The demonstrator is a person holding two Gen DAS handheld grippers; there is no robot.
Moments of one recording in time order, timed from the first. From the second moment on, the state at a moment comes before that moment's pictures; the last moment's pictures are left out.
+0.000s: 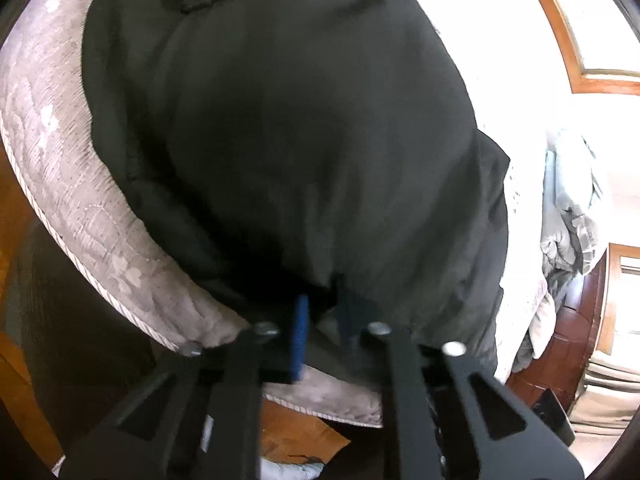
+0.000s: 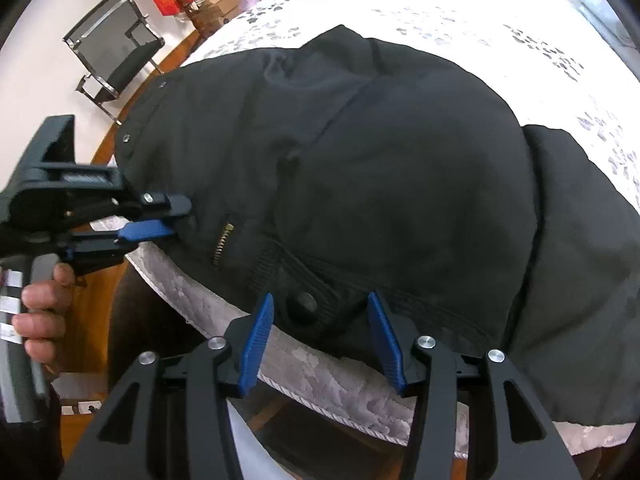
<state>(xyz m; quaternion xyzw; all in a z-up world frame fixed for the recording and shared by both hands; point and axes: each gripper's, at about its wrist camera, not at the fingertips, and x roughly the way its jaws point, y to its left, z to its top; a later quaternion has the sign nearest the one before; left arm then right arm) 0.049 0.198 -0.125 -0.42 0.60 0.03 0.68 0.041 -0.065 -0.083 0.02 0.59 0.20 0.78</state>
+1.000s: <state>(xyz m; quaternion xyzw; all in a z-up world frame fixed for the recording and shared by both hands) 0.015 -0.008 -0.049 -0.11 0.57 -0.03 0.82 -0.059 -0.412 -0.068 0.28 0.53 -0.07 0.80</state>
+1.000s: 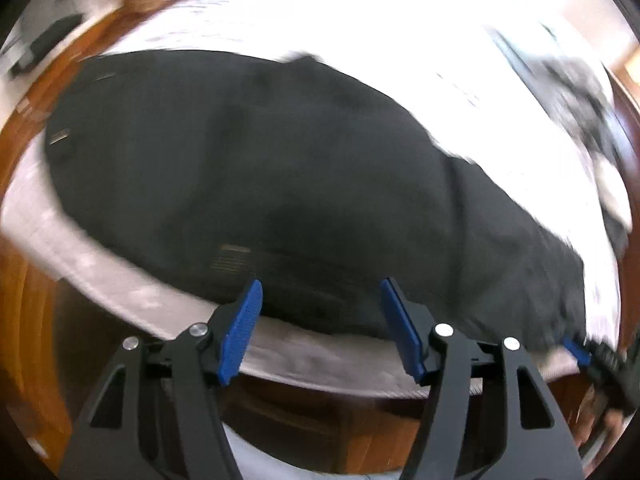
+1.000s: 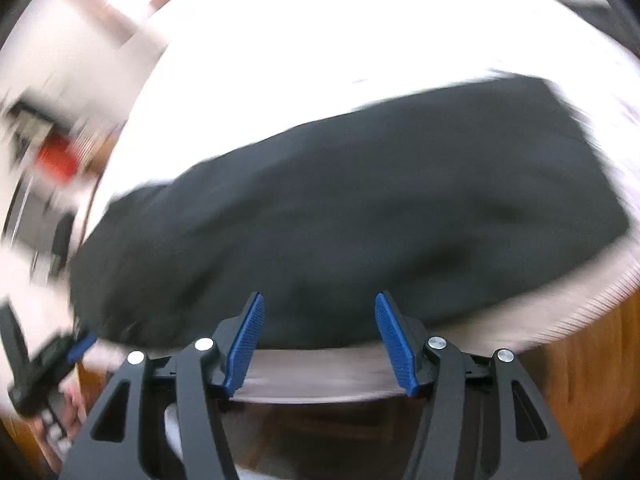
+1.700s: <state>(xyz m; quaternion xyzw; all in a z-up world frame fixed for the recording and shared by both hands) 0.041 -0.165 -0.101 0.06 0.55 -0.08 0.83 -0.065 -0.554 -0.115 0.38 0.46 -0.13 0.79</state>
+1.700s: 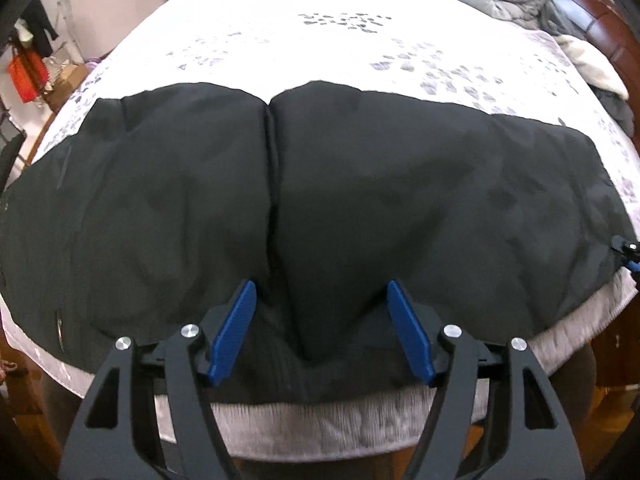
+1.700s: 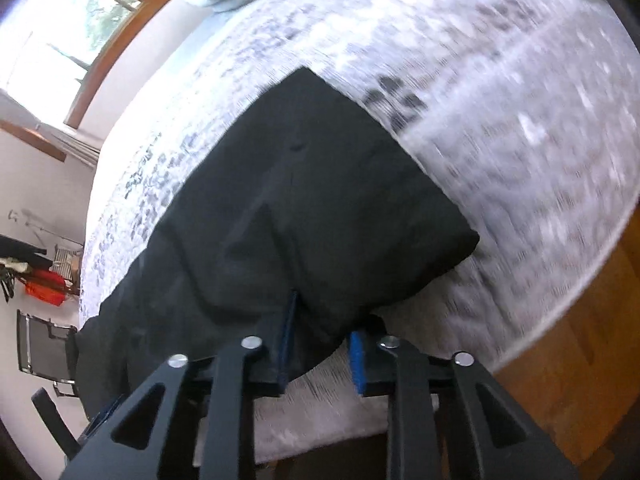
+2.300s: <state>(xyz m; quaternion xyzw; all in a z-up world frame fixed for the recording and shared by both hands) 0.029 -0.148 -0.076 0.08 0.52 -0.06 0.85 -0.093 -0.569 -0.141 0.44 0.44 -0.11 0.78</state>
